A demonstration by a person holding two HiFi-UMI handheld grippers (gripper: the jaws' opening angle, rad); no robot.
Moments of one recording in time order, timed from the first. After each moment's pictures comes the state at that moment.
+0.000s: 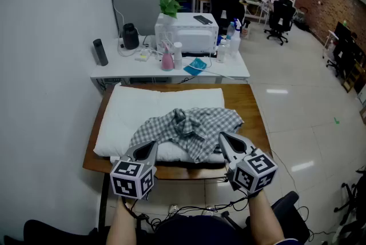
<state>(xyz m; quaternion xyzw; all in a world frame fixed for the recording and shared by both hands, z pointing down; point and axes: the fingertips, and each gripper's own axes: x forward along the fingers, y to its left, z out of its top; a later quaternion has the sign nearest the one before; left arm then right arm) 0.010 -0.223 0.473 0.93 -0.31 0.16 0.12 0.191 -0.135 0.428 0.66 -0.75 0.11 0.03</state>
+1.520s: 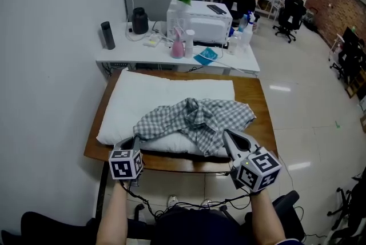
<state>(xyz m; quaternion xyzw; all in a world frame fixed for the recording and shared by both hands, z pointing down) -0.086 -0.301 0.586 0.85 -0.44 0.23 0.17 0.172 -0.147 0.444 0.65 -0.75 0.12 0.06</state>
